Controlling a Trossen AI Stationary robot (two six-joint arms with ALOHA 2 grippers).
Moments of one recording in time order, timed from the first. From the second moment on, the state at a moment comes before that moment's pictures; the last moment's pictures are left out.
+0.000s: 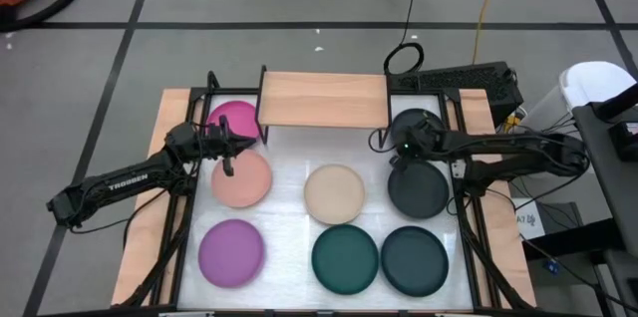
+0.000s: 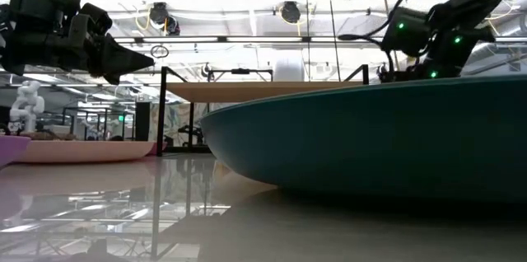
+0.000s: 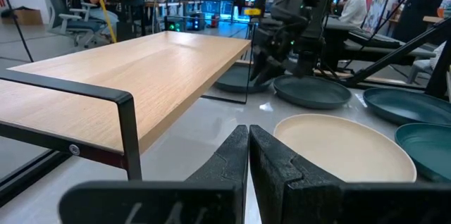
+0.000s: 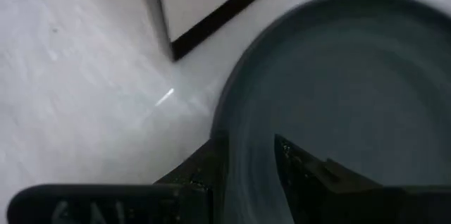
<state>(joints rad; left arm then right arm) 0.63 0.46 0.01 0.42 0.44 -0.03 -0.36 1.16 0.44 -0.40 0.30 0.31</state>
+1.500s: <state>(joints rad) 0.63 0.46 0.01 0.42 0.44 -0.03 -0.37 1.14 0.35 -0.30 0.27 0.34</state>
